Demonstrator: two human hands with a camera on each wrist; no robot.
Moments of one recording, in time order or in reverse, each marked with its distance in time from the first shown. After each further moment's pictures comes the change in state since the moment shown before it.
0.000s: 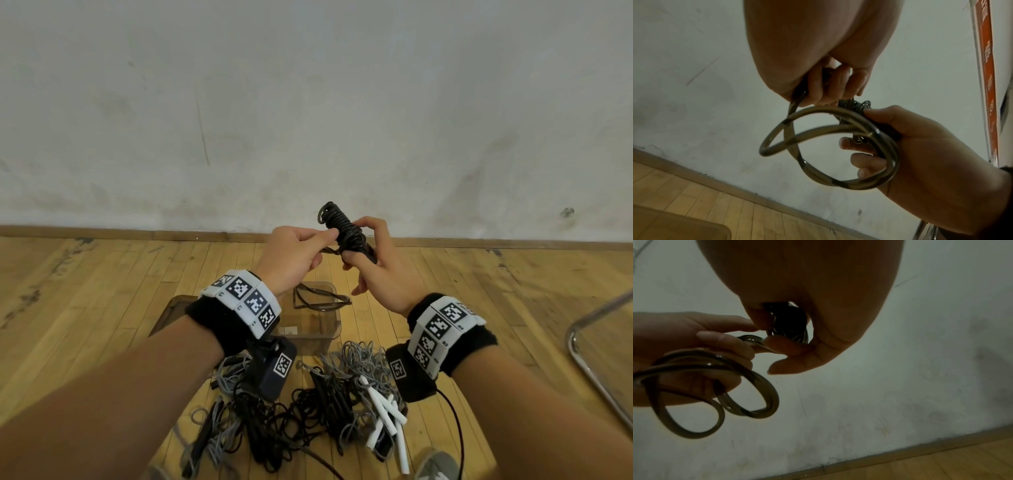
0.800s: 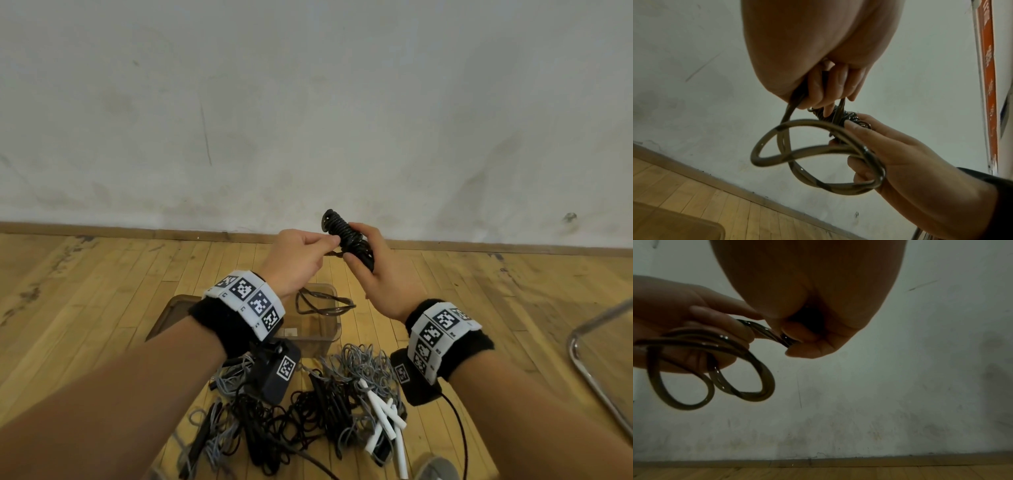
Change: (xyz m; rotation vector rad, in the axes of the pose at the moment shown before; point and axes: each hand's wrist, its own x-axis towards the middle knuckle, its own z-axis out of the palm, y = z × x) left_hand 0.007 -0.007 0.002 0.003 -0.007 -0.032; right_hand 0.005 0.020 0.000 -0.328 0.052 -0.131
